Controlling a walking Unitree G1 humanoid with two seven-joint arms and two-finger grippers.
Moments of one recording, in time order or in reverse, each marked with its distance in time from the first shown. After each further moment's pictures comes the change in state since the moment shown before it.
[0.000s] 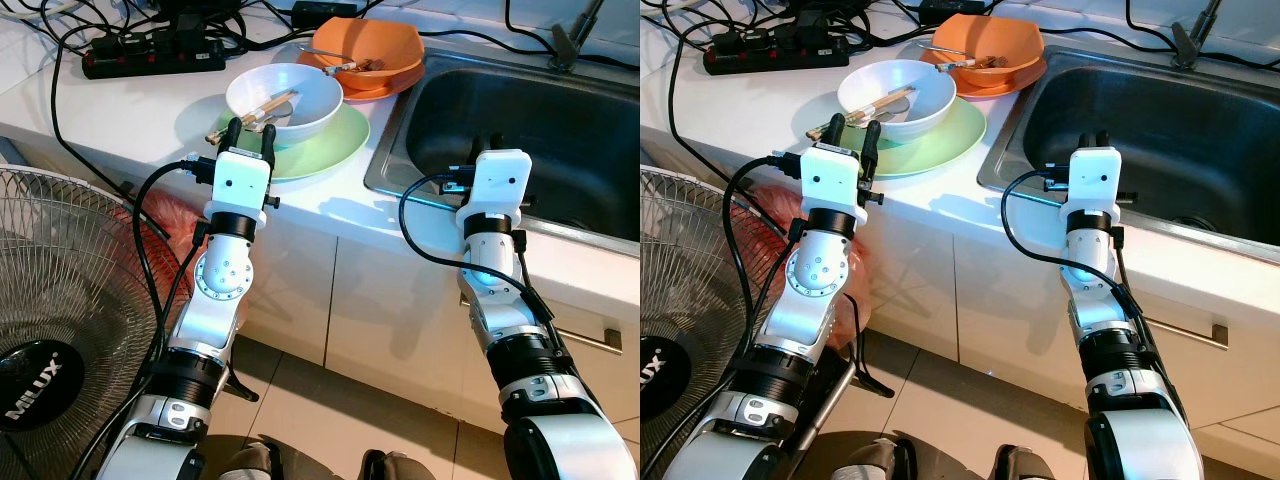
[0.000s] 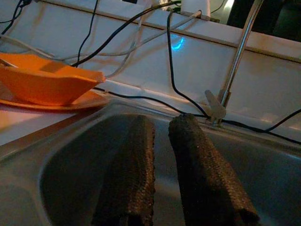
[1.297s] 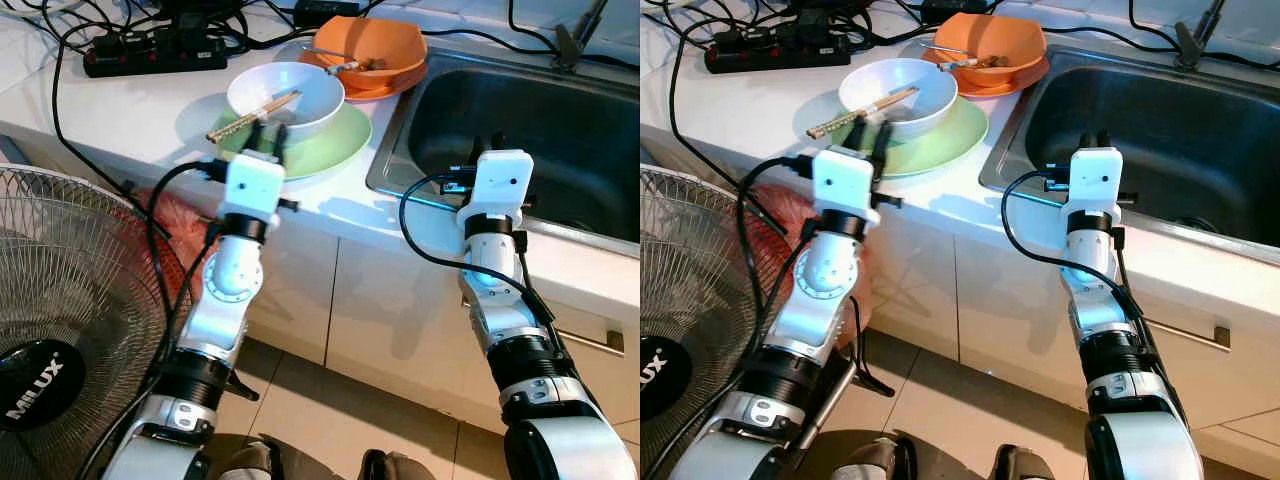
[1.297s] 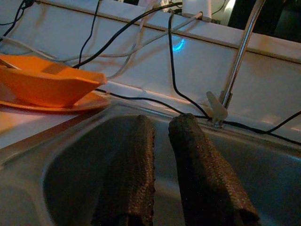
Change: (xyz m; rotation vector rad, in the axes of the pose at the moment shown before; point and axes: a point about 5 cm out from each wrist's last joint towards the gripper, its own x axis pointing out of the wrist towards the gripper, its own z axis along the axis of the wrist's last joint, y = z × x) left arm 0.001 -0.015 0.012 -0.043 -0.066 -0.073; right arm -0.001 0.000 0.001 0.003 -0.008 -0.003
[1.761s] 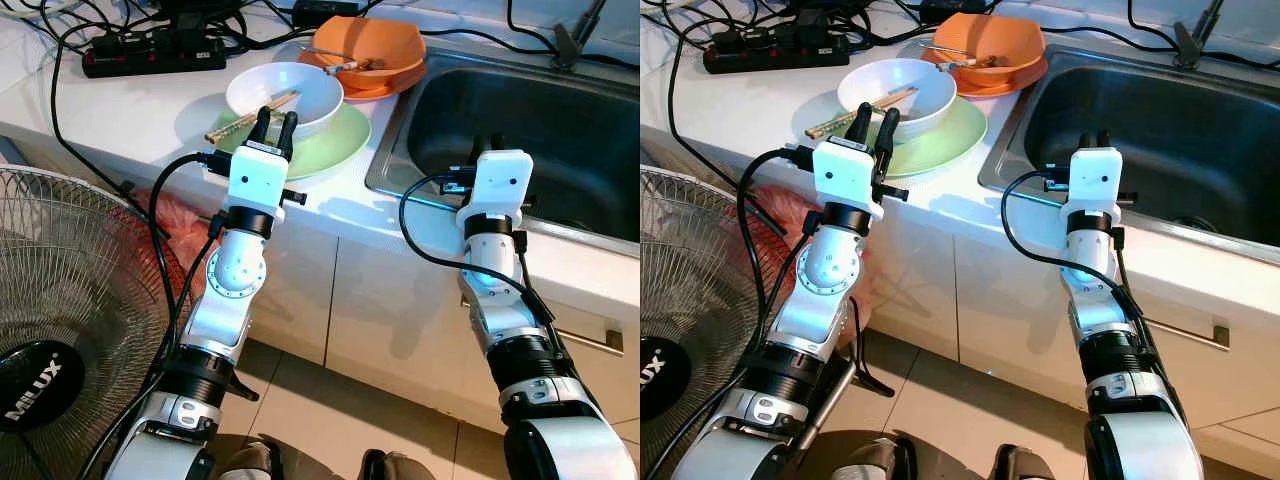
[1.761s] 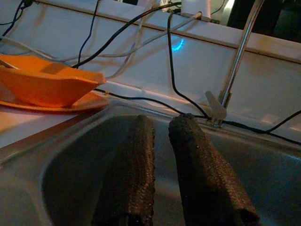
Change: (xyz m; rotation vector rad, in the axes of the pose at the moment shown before) left arm 0.004 -0.001 0.006 -0.013 -0.026 -0.004; right arm 0.000 0.000 0.000 0.000 0.000 0.000
